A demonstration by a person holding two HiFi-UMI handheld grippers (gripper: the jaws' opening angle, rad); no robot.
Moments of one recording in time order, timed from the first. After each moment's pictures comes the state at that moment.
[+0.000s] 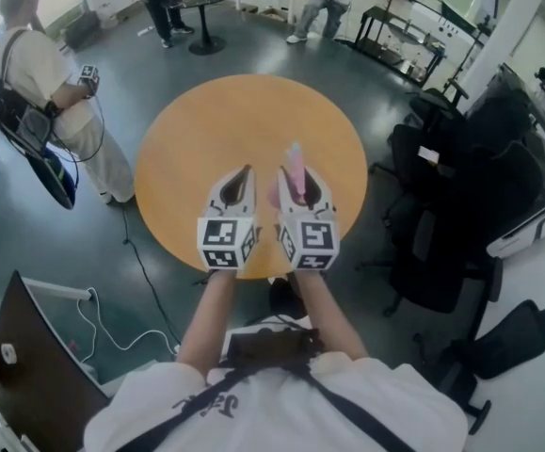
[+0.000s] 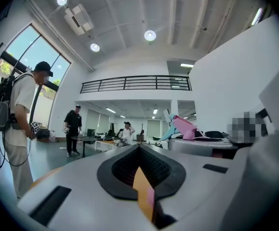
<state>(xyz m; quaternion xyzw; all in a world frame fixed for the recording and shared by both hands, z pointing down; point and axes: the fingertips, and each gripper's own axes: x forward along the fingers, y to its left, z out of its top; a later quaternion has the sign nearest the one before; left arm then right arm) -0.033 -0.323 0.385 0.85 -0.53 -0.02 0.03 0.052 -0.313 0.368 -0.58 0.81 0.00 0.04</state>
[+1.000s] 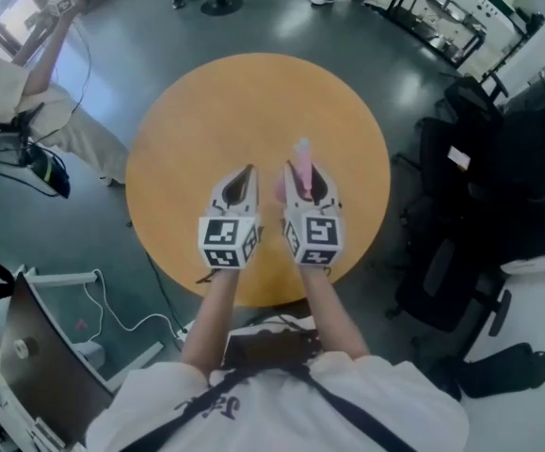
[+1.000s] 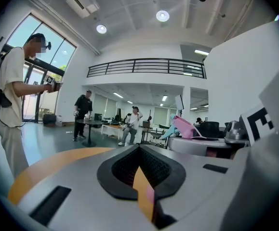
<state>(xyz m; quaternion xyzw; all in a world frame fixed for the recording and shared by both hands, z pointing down) -0.010 -0.509 0.465 0.82 -0.56 0.04 0.11 0.084 -0.517 0.447 -0.57 0.82 -0.08 -0.01</state>
